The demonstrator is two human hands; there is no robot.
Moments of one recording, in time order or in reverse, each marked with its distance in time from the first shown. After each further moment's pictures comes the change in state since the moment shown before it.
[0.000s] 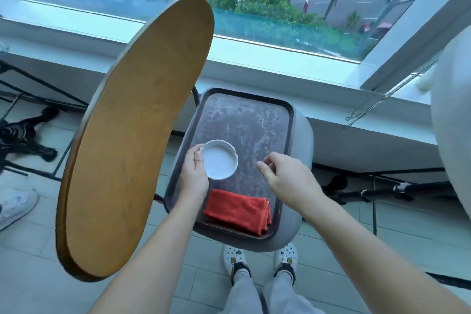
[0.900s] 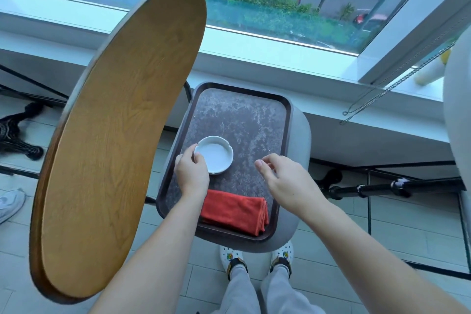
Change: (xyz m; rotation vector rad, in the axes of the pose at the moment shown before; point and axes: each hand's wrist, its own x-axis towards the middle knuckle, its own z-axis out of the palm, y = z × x) left_hand 0.027 -0.018 0.024 0.300 0.183 -0.014; right_hand 0.004 0.015 0.012 0.091 -0.036 0.039
